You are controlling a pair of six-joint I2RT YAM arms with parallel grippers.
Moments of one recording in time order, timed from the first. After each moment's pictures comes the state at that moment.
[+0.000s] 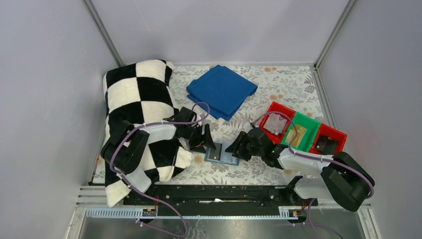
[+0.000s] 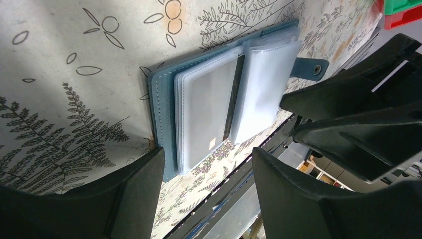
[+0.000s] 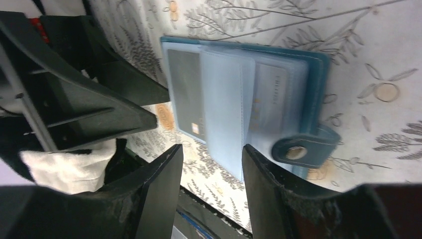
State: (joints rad) left arm -0.53 1.66 0.79 -0.21 0.66 -0.67; right arm 0.76 1.24 0.39 0.12 -0.12 1.17
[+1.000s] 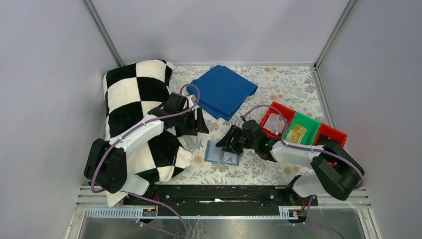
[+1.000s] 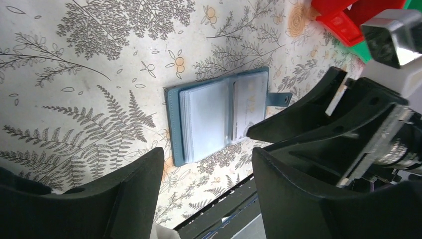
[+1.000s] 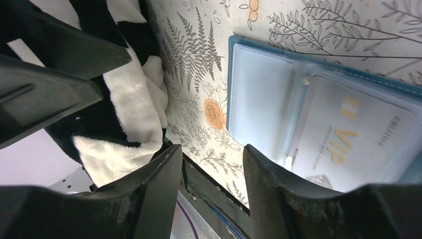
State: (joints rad) left arm -0.48 1.42 0.96 -0.48 0.42 -0.57; right arm 0.76 1.41 0.52 0.26 -0.28 1.17
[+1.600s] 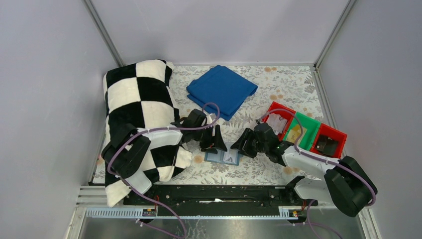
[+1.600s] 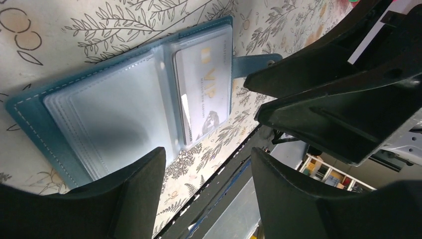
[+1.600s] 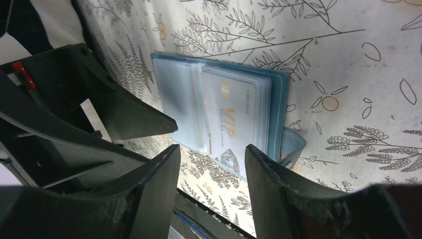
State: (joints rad) left arm -0.69 1.62 0.81 -0.07 0.61 -0.79; right arm 0.64 1.18 0.42 0.01 -0.19 1.08
